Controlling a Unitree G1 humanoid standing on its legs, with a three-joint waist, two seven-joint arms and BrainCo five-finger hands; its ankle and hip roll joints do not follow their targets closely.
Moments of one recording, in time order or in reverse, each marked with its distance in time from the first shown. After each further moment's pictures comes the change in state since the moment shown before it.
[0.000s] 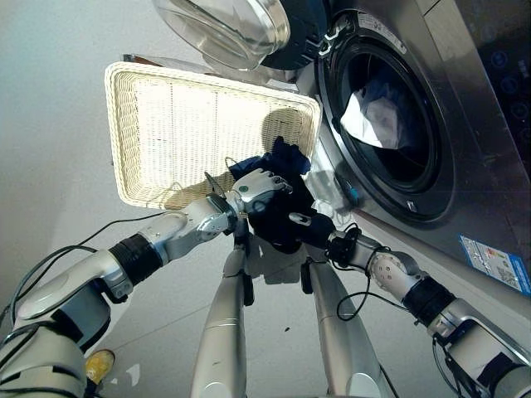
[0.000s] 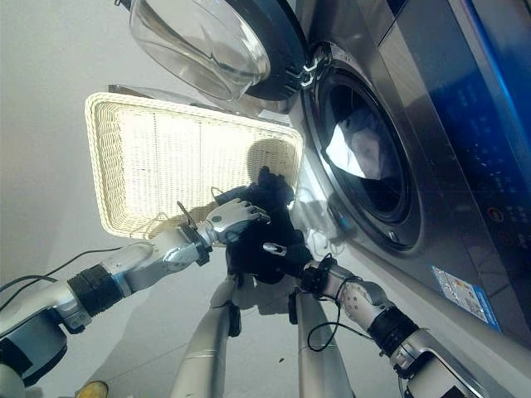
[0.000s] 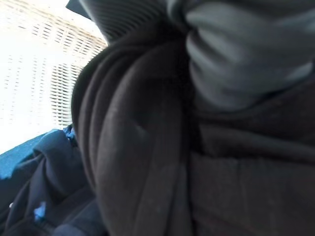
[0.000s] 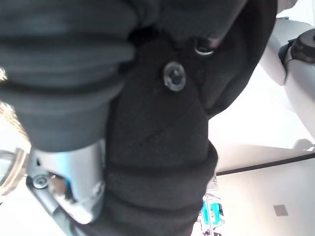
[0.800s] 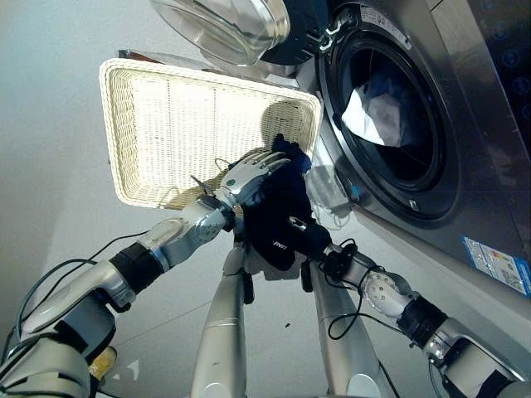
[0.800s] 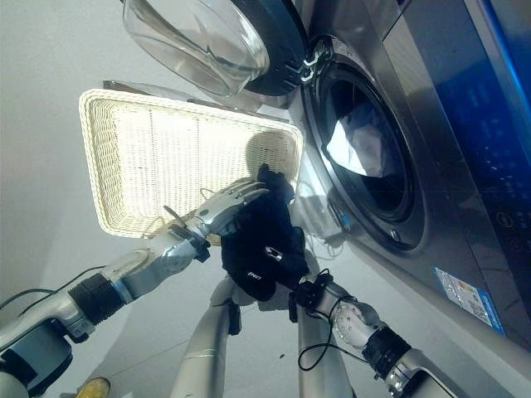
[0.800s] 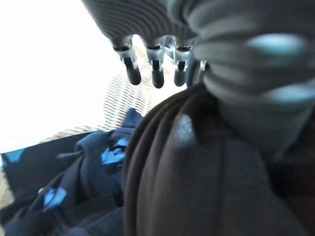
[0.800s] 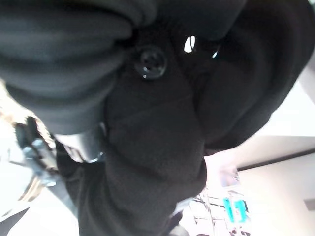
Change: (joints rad) left arm 0.149 -0.060 0.160 0.045 -0.251 0.112 0.183; right arm 0.100 0.065 0.027 0.006 -0.013 -0.221 -0.021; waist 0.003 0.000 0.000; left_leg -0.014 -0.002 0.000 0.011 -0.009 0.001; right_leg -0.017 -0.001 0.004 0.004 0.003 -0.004
